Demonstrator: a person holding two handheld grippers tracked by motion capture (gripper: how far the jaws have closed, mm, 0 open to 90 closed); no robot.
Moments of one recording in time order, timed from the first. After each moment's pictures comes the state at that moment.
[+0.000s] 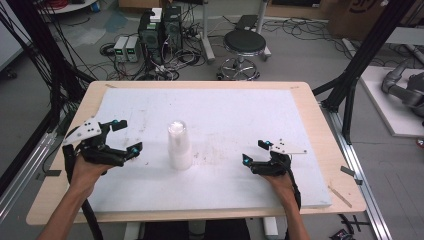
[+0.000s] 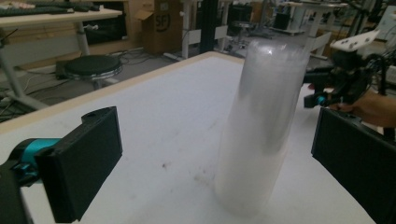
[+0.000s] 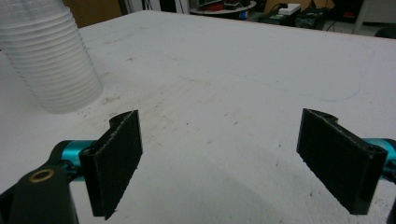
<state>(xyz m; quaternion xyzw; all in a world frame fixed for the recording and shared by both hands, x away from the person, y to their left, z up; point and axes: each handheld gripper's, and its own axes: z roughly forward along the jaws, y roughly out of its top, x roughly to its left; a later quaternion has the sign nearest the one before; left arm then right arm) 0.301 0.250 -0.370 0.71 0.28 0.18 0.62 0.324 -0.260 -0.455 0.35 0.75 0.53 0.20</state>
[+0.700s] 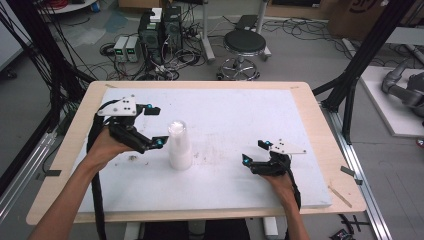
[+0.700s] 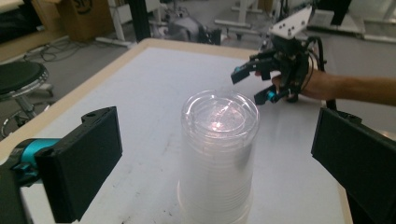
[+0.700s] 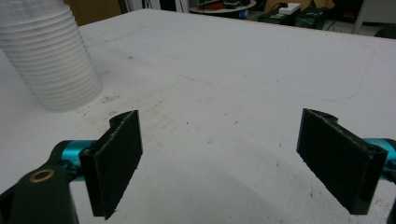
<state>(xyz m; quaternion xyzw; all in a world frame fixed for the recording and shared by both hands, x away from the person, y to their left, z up) 0.346 0.180 -0.328 0.81 0.14 0.10 0.56 0.324 -0.259 -0.455 0.35 0.75 0.53 0.20</state>
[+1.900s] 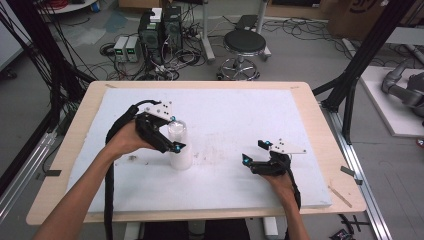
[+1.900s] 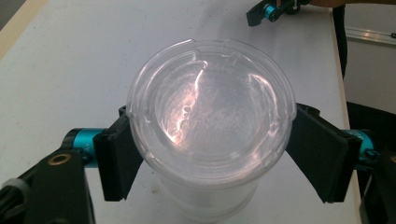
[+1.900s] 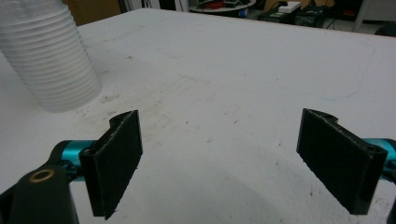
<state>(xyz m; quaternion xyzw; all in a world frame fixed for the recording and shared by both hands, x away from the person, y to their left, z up) 0.368 0.132 -0.333 0.90 0.10 0.06 0.41 0.324 -0.259 -0.455 0.35 0.75 0.53 0.20</state>
